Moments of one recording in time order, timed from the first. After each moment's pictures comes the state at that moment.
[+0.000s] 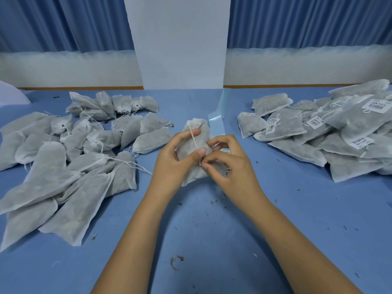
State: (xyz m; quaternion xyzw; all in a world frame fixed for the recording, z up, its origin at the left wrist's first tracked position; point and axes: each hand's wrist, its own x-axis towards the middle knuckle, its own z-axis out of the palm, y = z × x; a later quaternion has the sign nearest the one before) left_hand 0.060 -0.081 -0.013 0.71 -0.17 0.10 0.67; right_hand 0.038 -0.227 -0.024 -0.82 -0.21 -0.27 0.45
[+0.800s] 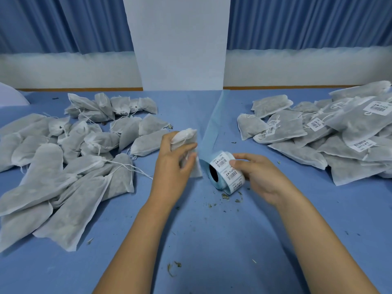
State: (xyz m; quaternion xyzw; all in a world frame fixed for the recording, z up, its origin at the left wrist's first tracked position) left_hand 0.081 -0.080 -0.038 0.83 -0.18 0.24 0.47; right_hand 0.057 -0.278 -0.024 -0.71 0.10 0.06 0.70
